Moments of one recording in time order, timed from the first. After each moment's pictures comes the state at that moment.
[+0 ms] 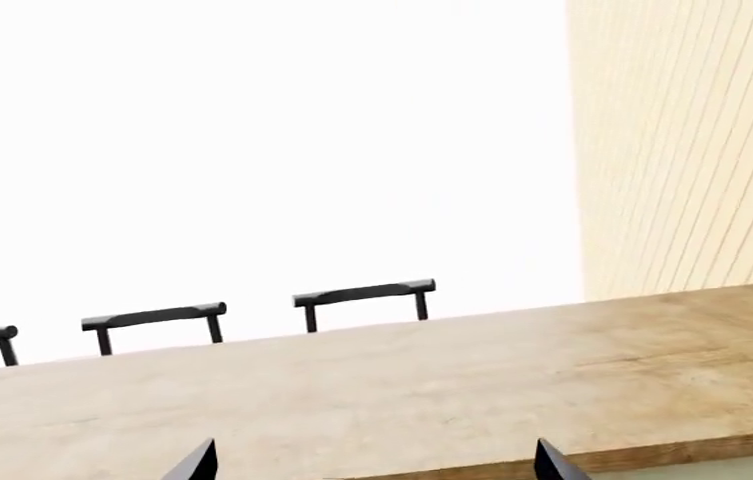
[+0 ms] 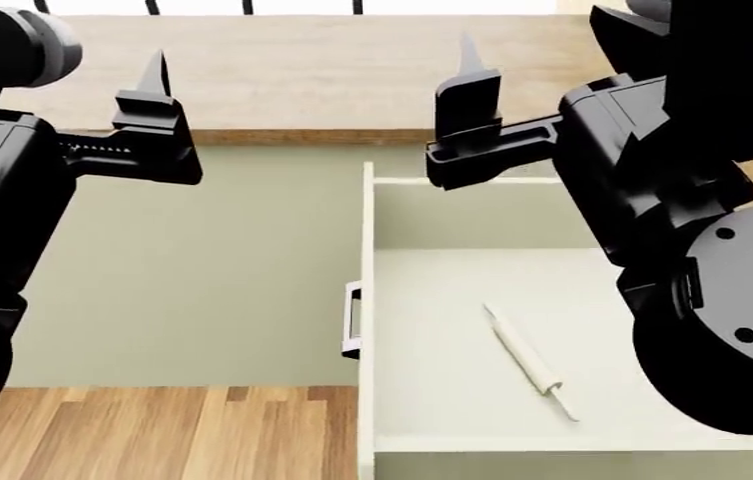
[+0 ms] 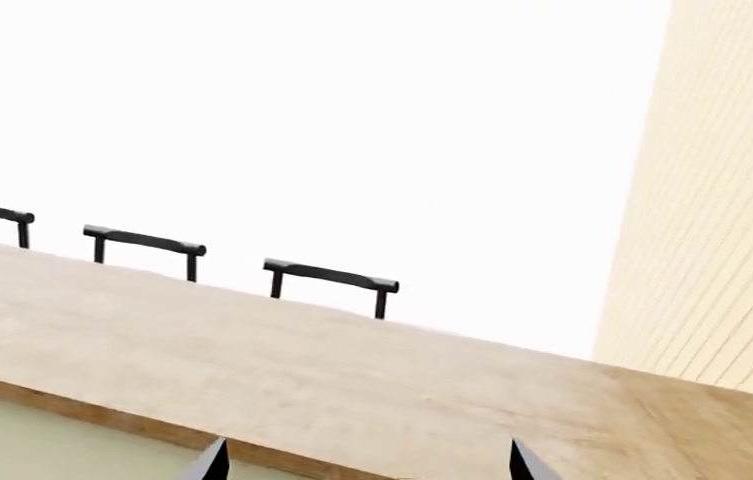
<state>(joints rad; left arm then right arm) -1.02 -0.63 0.00 0.71 -1.40 -1.22 -0.91 1.25 0.50 -0.29 -0.63 1.57 1.17 1.13</state>
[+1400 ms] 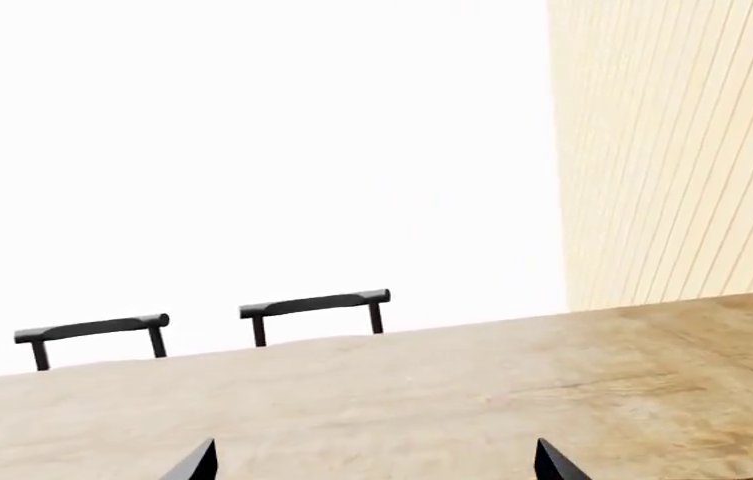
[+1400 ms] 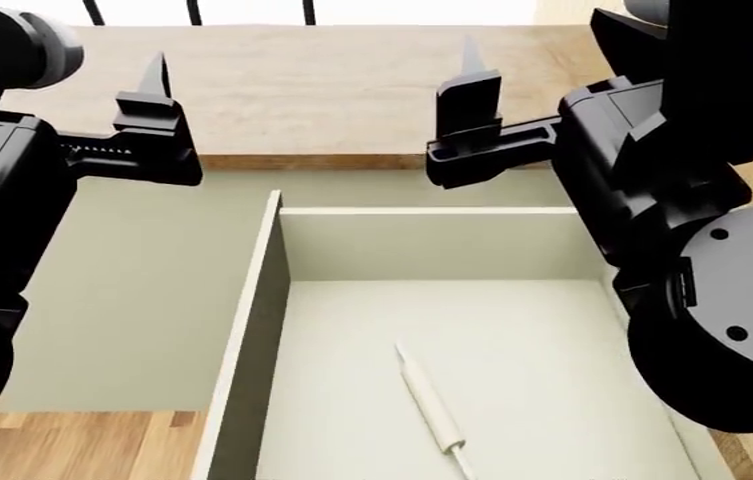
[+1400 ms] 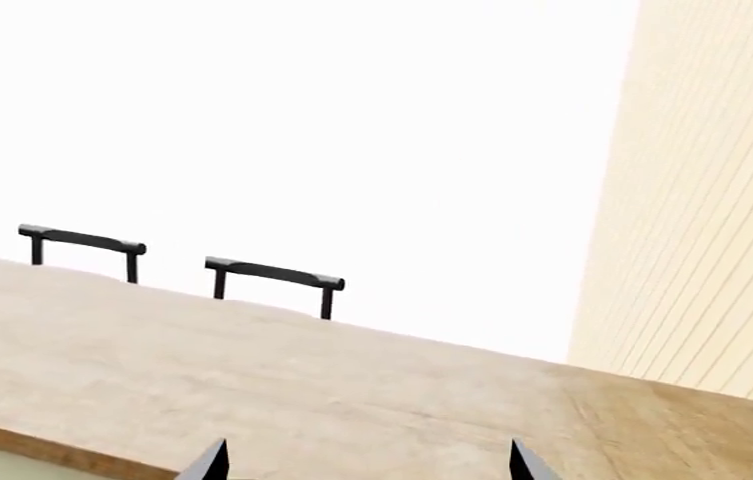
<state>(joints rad) -1.02 -0.65 0.03 0.70 -1.40 -1.18 -0.92 1.25 0.51 -0.32 -0.63 1.55 1.12 1.13</state>
